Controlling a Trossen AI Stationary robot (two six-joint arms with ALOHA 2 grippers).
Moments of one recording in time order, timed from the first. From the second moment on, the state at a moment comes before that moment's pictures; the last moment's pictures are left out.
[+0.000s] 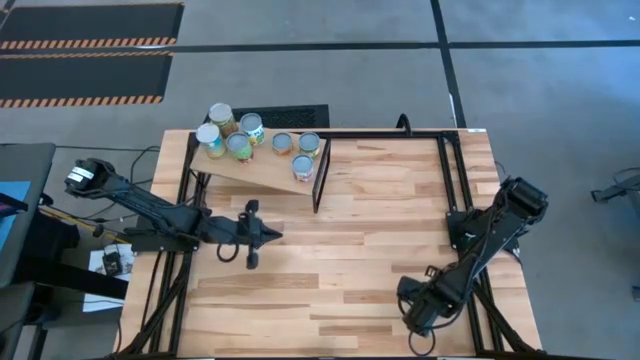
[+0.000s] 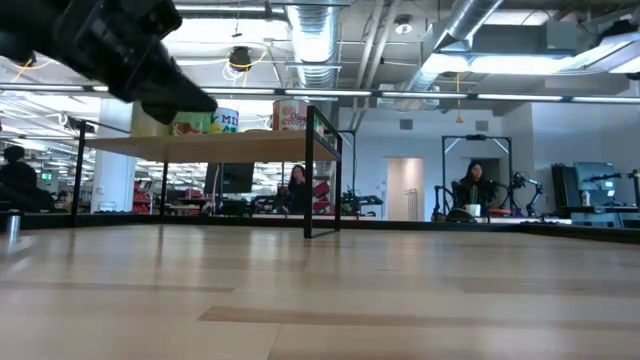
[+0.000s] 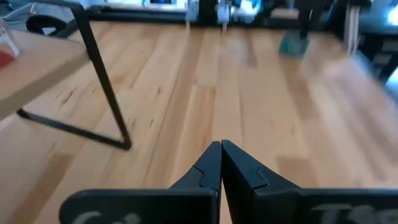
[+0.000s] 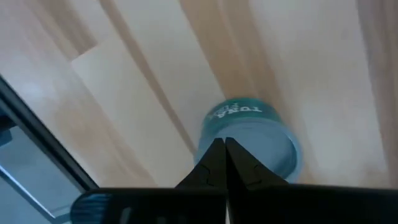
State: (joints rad) left arm -0.32 1.06 0.36 0.29 -0.37 -0.20; right arm 0.84 1.66 1.05 -0.87 -0.10 1.32
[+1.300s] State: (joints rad) left arm -0.32 1.07 0.36 0.32 -0.40 -0.19; right arm 0.71 1.73 1.05 -0.63 0.07 1.12
